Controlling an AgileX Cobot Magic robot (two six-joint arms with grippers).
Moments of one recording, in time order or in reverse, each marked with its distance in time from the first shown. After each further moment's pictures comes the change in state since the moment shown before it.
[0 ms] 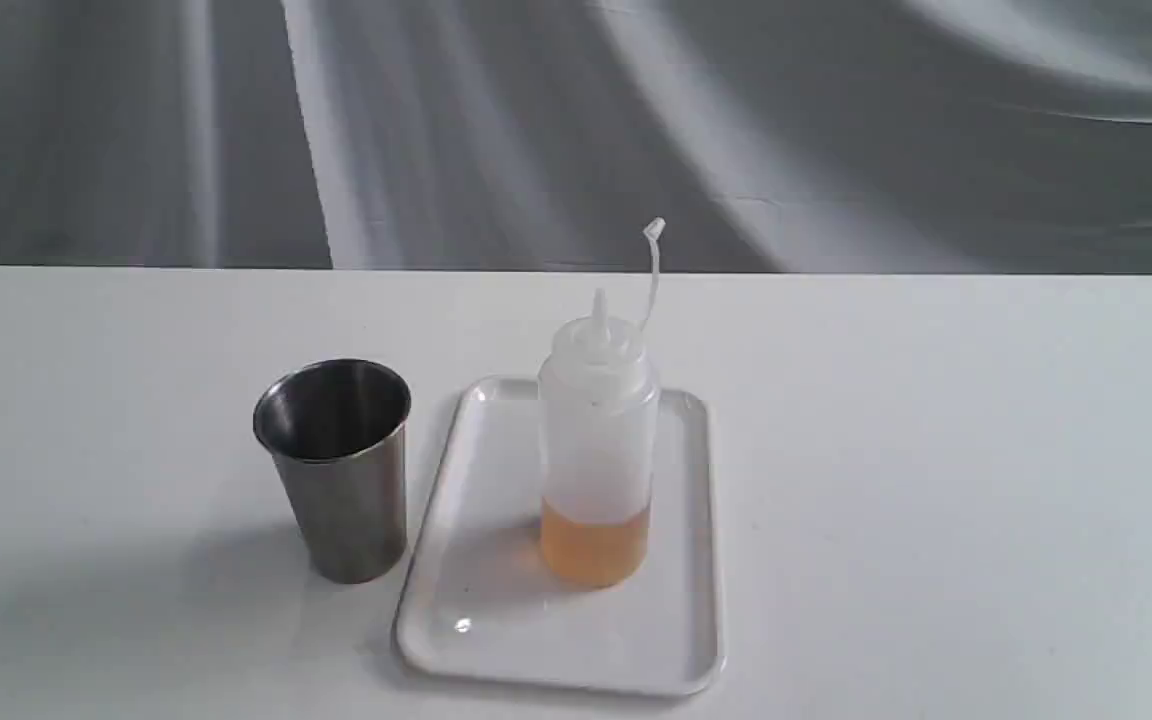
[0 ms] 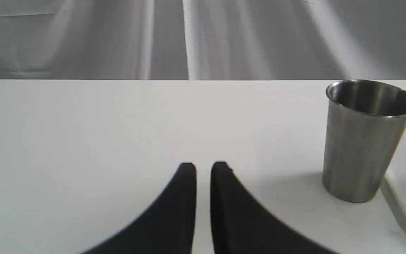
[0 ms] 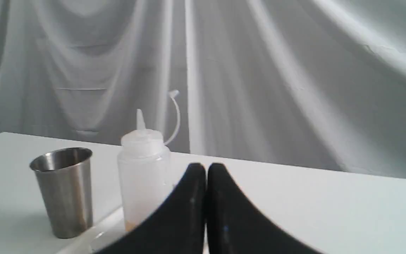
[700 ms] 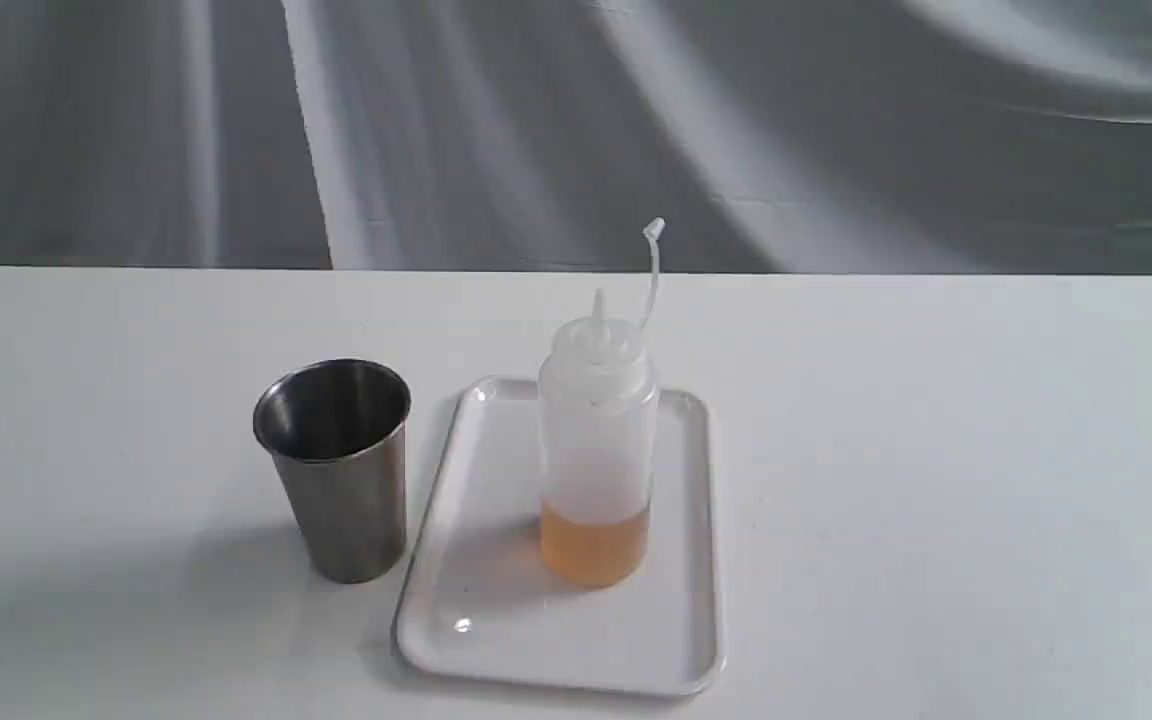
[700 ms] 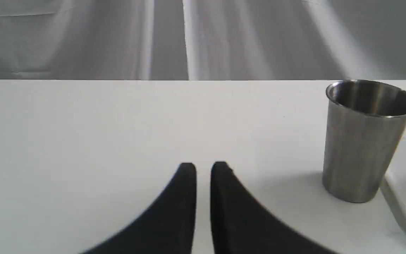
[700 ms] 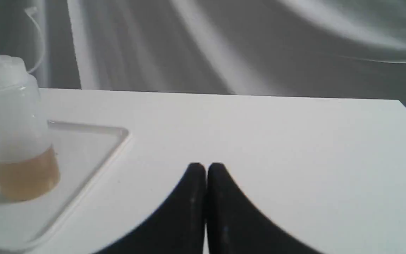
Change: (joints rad) left arm 0.000 0.000 0.000 0.000 0.000 0.000; right arm -0.237 -0.053 0.000 0.002 0.277 -0.058
